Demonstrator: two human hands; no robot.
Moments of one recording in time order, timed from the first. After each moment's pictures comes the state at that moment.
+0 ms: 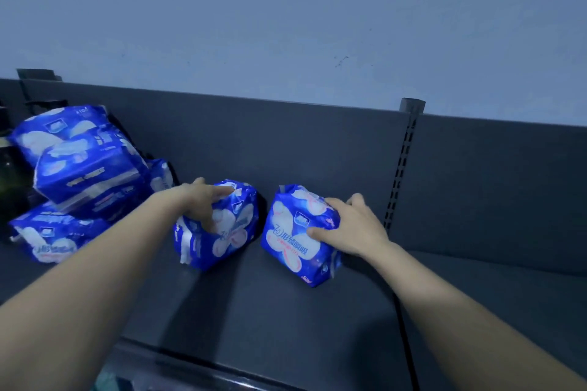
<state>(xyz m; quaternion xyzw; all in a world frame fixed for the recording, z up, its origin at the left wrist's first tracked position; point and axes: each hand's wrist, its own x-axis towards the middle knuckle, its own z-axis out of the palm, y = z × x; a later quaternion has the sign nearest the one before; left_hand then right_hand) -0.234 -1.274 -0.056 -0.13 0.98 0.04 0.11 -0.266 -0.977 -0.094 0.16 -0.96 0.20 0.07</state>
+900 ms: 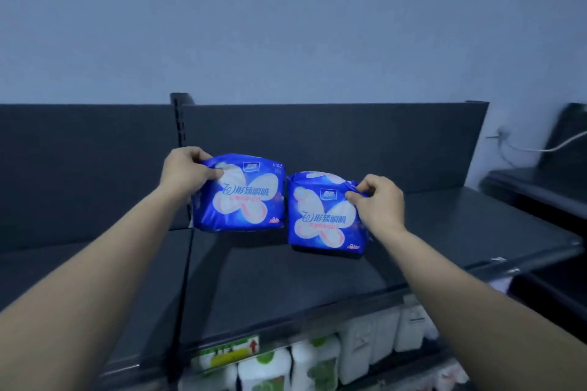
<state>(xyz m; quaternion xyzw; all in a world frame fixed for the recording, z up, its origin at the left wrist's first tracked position) -0.233 -0.900 -0.028 0.02 0.82 0.55 -0.15 -0.128 -0.603 -0.065 -0.14 -0.83 0.40 0.35</state>
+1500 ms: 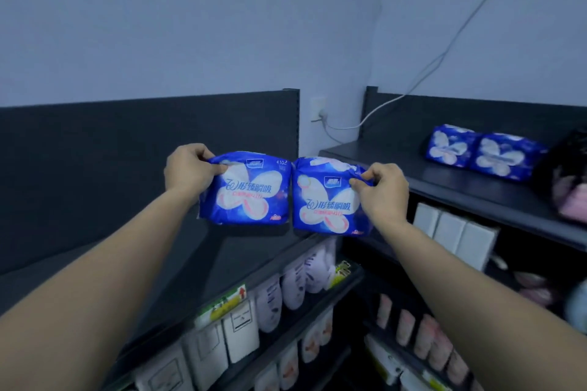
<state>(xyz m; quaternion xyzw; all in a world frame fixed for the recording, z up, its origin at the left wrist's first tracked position) -0.188 -0.514 -0.026 0.19 0.80 0.56 -0.10 0.023 -0.298 -0.059 -0.31 -0.76 0.29 0.49</state>
